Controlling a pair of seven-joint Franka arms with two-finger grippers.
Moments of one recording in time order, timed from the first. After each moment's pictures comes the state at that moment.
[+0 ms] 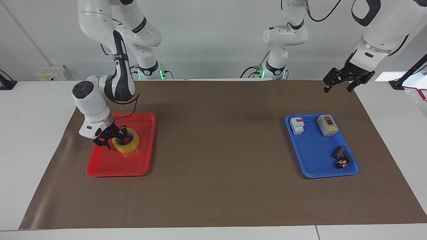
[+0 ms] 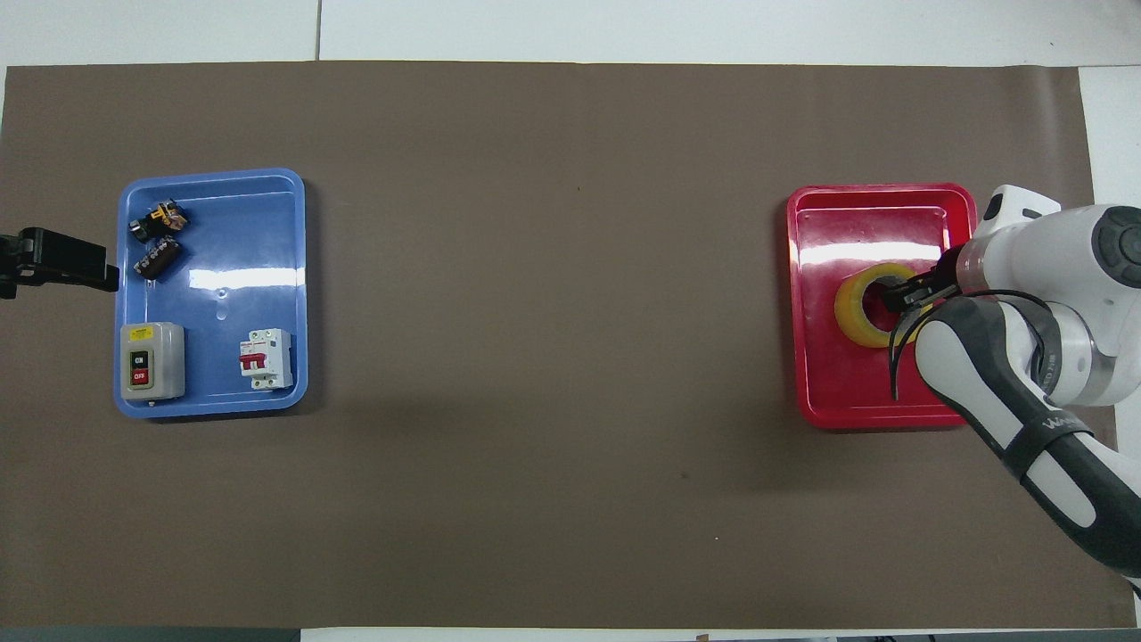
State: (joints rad) left arm -0.02 -0.04 0.00 -1.61 -0.03 1.55 0.00; right arm -0.28 0.20 0.19 -2.15 -0.08 2.44 -0.42
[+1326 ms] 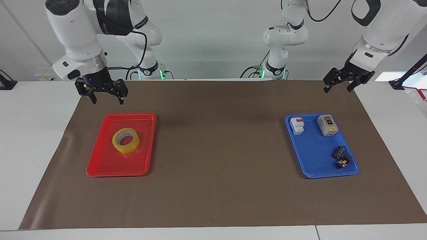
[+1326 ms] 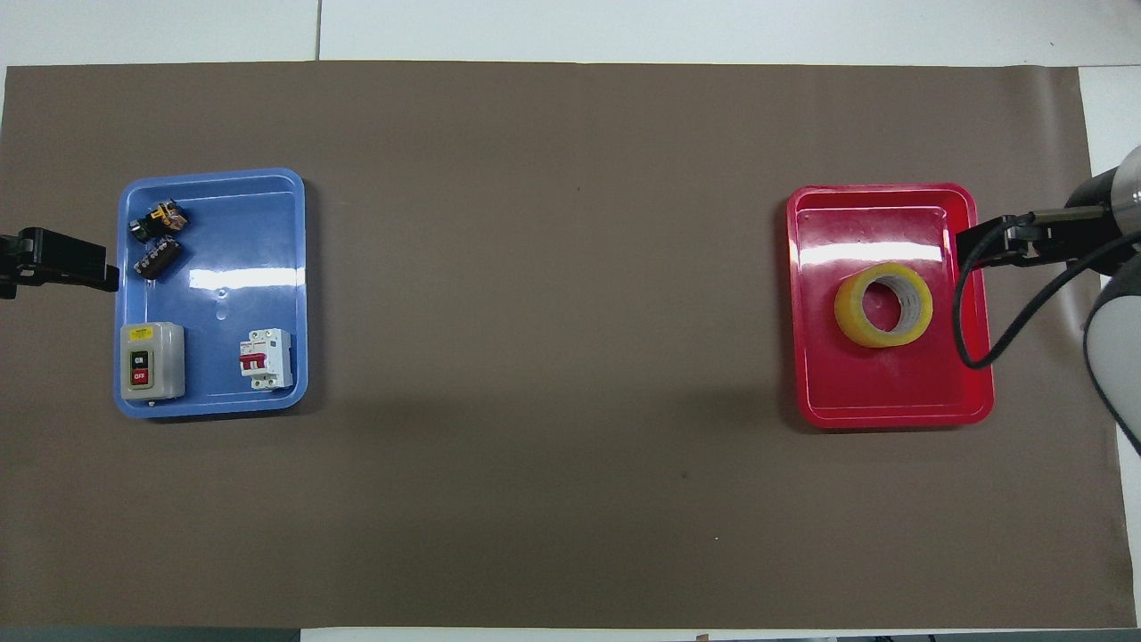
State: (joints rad) left arm -0.02 -0.04 0.00 -1.61 -0.03 1.55 0.00; right arm -0.14 -0.03 0.19 -1.63 -0.07 1.58 0.09
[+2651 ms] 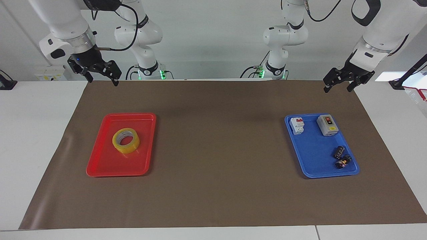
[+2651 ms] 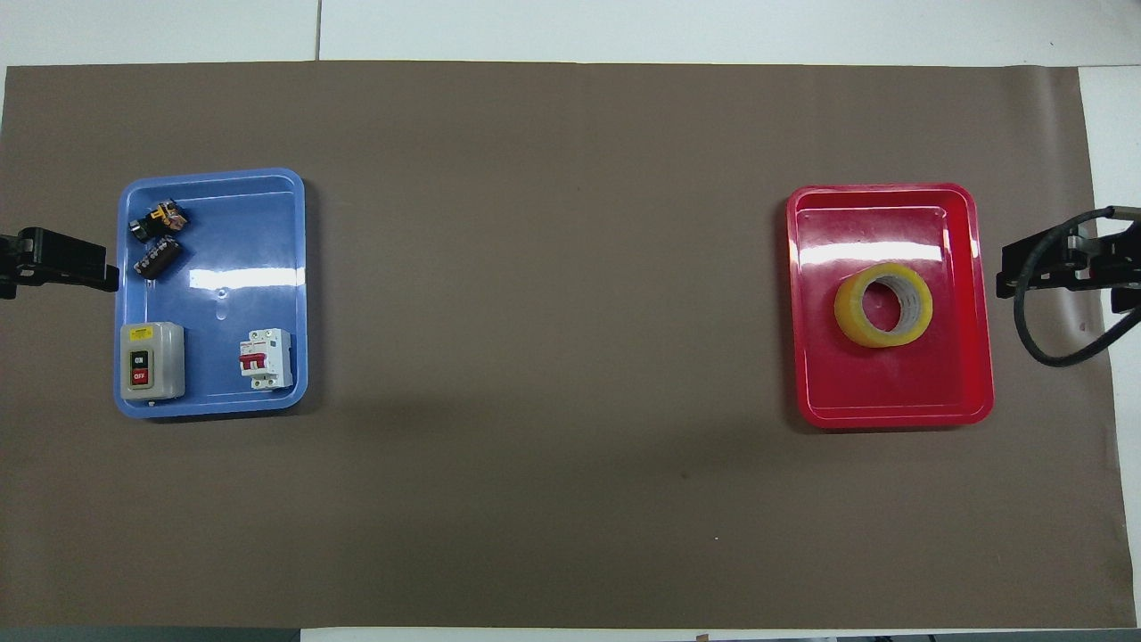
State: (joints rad) left arm -0.02 -0.04 0.00 -1.61 -0.03 1.55 0.00; right arm 0.10 -0.03 -0.08 -1.55 -0.03 1.43 0.19
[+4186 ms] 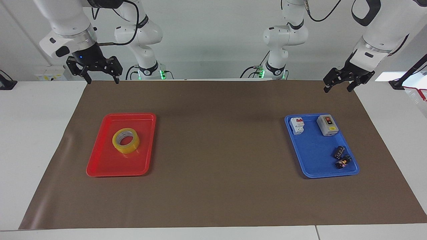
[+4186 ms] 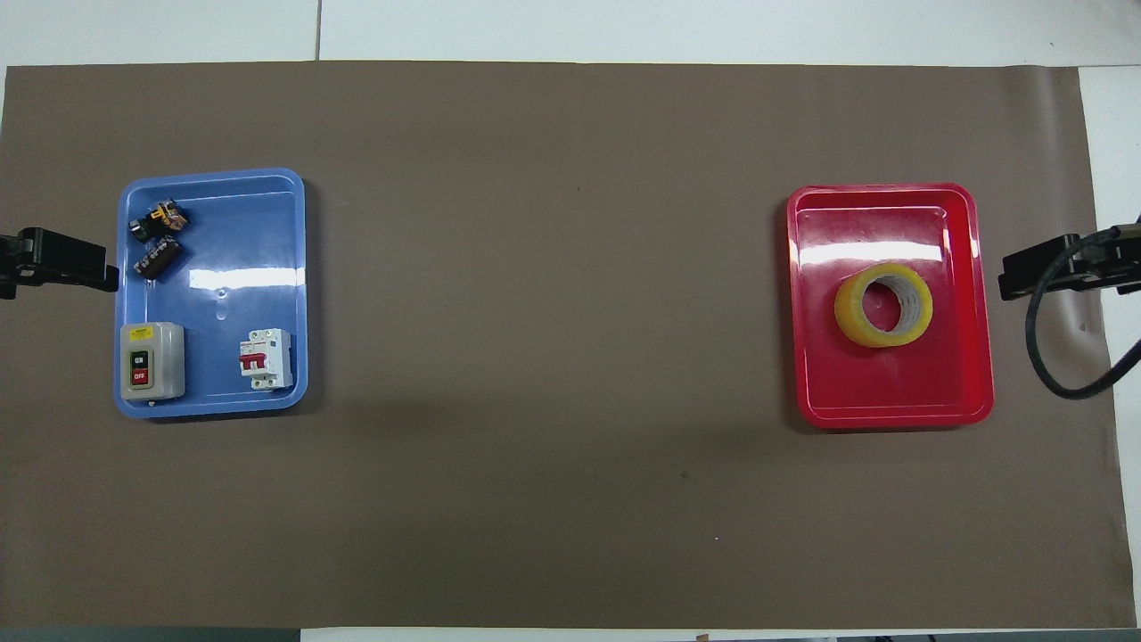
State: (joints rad) left arm -0.02 -0.04 0.00 -1.61 -0.03 1.55 0.00; right arm 0.10 -0.03 -0.07 -1.53 -0.04 1.44 0.02
